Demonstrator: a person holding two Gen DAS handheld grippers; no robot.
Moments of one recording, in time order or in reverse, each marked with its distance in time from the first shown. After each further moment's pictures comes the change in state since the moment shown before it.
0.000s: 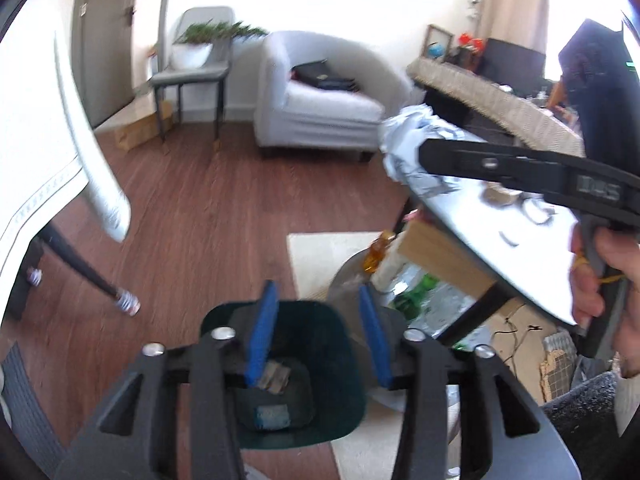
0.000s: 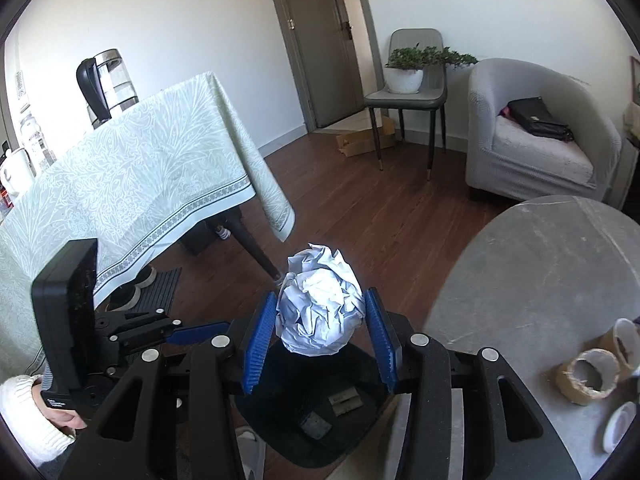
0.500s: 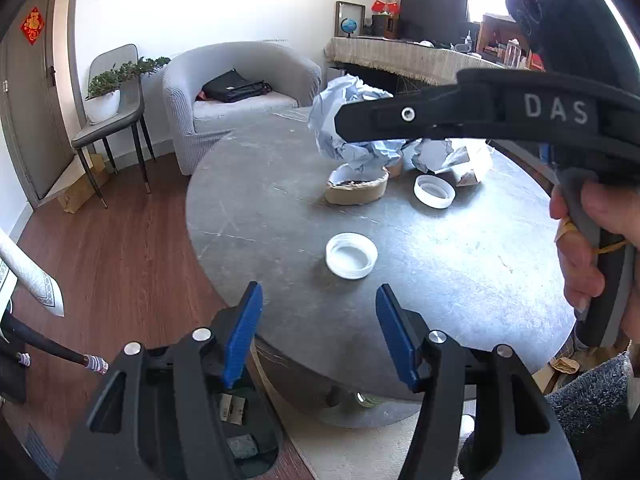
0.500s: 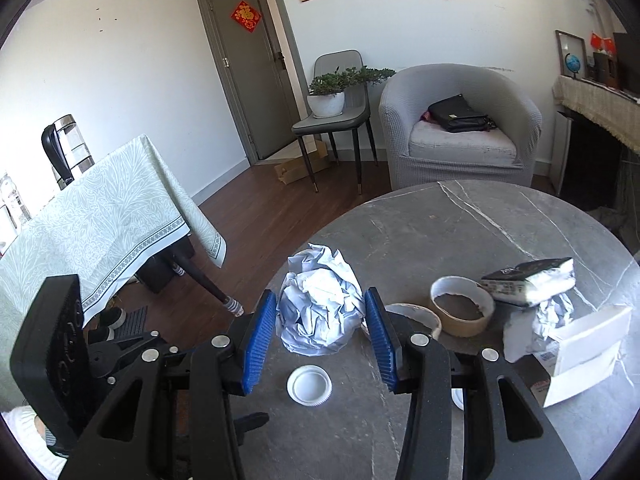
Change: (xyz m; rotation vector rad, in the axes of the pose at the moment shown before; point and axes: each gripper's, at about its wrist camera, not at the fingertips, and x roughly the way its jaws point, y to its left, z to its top) left arm 0.056 -0.162 0.024 0.249 0.045 -0.078; right arm -0.091 -0.095 -0.032 0.134 -0.068 -0.112
